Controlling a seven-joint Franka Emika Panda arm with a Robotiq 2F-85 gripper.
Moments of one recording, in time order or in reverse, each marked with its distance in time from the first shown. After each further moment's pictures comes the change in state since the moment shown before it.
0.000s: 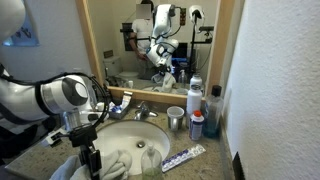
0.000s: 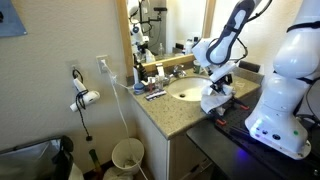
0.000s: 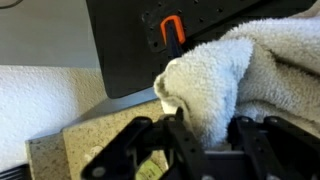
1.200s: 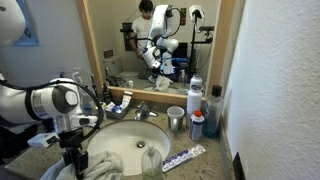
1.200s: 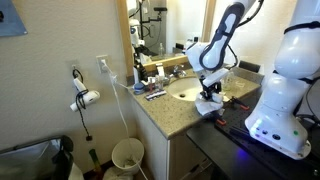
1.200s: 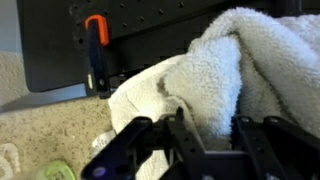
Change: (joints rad) arm 0.039 0.082 0.101 0.004 0.201 0.172 -0.171
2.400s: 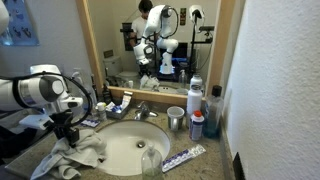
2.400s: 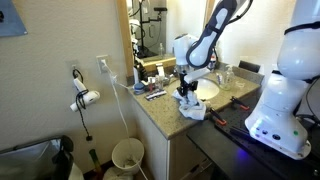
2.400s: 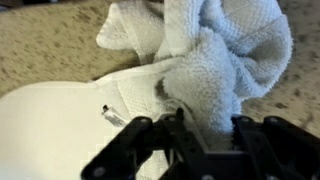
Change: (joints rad) arm 0.097 0.012 0.116 0.118 0.146 0.208 -0.062
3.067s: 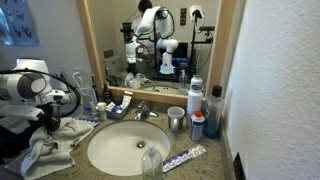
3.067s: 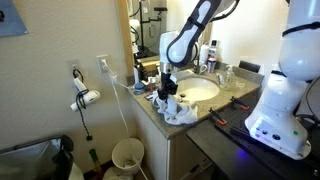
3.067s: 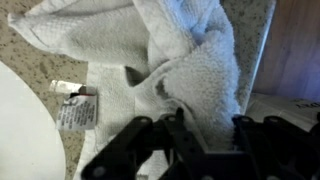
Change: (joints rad) arm 0.072 0.088 0.142 0.140 0.361 0.070 -0.406
